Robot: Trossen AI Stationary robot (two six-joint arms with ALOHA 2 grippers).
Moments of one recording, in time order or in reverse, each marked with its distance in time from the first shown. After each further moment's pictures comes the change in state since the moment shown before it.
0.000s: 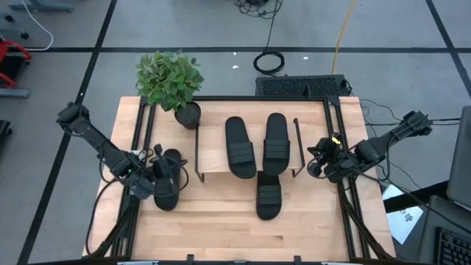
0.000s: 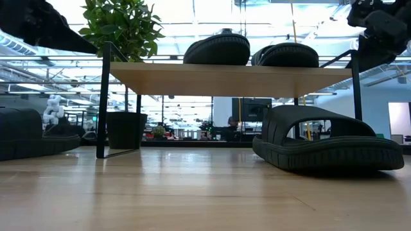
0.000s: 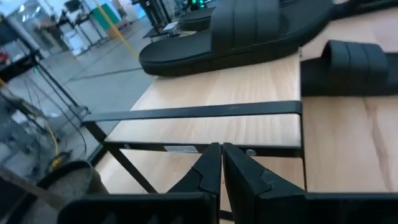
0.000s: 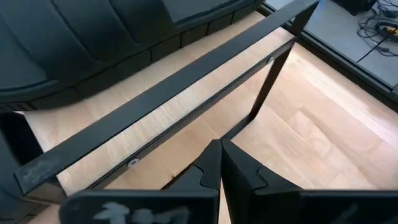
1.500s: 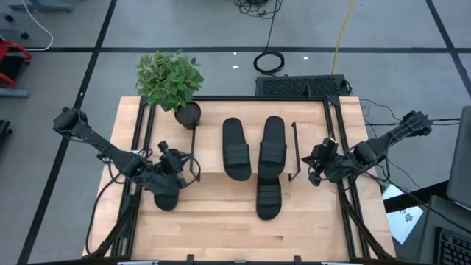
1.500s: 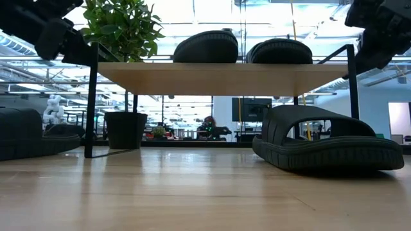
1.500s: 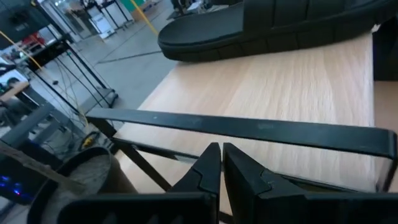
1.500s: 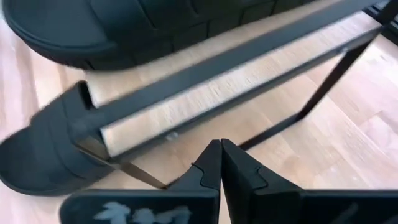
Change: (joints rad) left arm 0.153 0.105 0.000 0.069 0.029 0.044; right arm 0.001 -0.010 -0.042 0.211 -0.176 -0.160
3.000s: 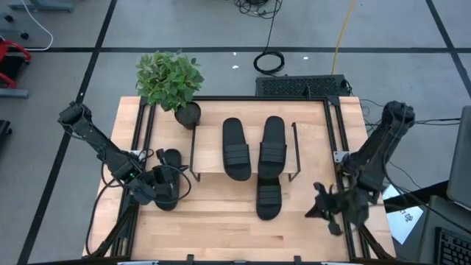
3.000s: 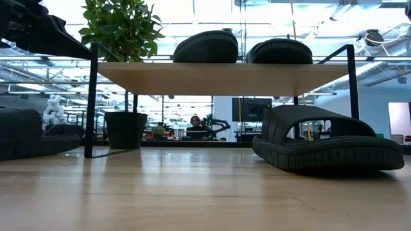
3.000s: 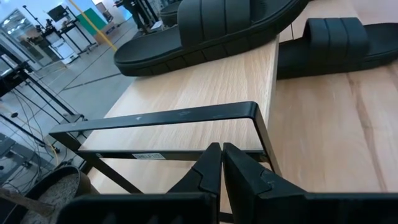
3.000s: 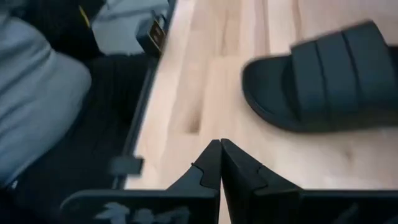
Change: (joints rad) left arm -0.199 -0.037 0.000 -0.072 -0.009 -0.019; right arm 0.521 0.291 0.000 0.510 -0.151 0.021
